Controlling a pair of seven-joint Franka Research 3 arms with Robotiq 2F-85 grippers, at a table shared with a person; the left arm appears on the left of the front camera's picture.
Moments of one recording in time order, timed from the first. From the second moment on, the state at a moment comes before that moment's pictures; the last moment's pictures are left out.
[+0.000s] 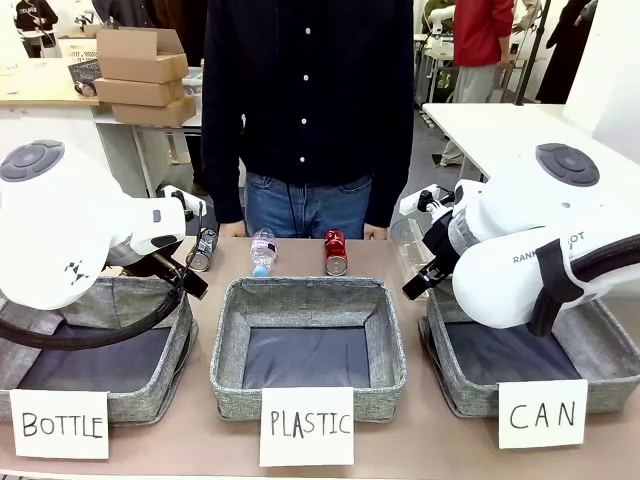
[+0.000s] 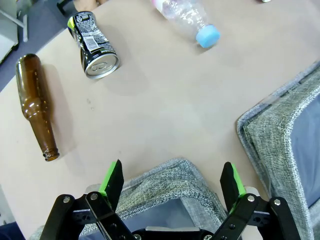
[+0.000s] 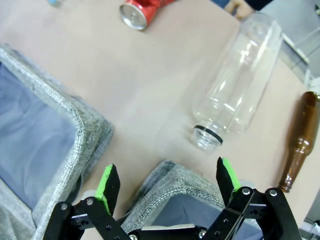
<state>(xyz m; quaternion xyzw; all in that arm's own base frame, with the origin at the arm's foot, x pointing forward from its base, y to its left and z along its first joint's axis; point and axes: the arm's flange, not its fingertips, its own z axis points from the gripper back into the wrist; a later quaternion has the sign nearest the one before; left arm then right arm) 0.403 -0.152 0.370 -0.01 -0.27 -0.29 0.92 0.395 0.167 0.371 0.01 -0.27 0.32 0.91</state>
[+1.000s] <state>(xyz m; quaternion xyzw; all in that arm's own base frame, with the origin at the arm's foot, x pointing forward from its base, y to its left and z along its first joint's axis) 0.335 -0.129 0.511 -0.15 -0.27 -0.29 0.90 0.327 0.136 0.505 0.21 -0.24 0.23 0.92</state>
